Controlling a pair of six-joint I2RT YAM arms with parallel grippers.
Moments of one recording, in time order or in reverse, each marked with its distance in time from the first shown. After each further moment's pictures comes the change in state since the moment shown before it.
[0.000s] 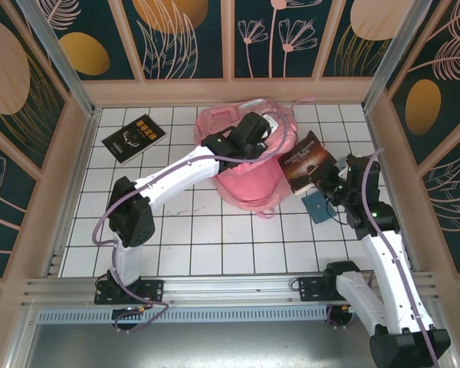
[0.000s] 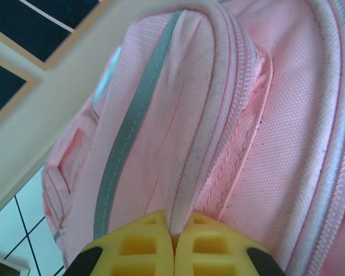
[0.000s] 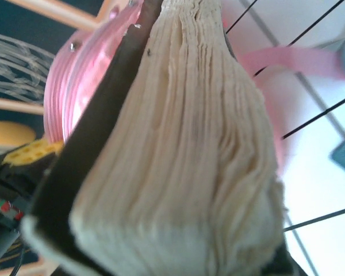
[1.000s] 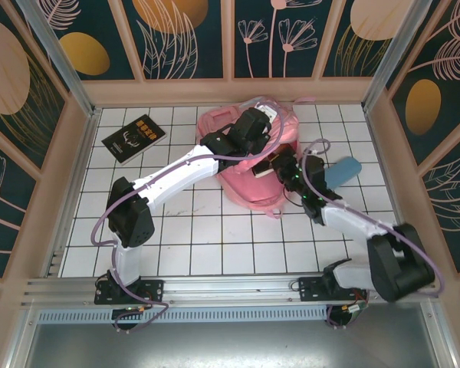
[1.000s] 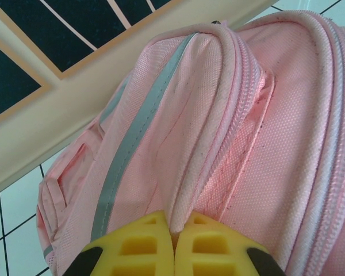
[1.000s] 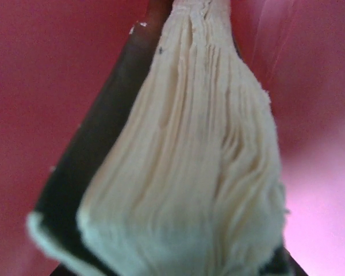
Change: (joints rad) left arm 0.000 -0.002 0.021 0.064 -0.022 -0.143; right arm 0.297 0.581 -0.214 1.000 0.211 0.300
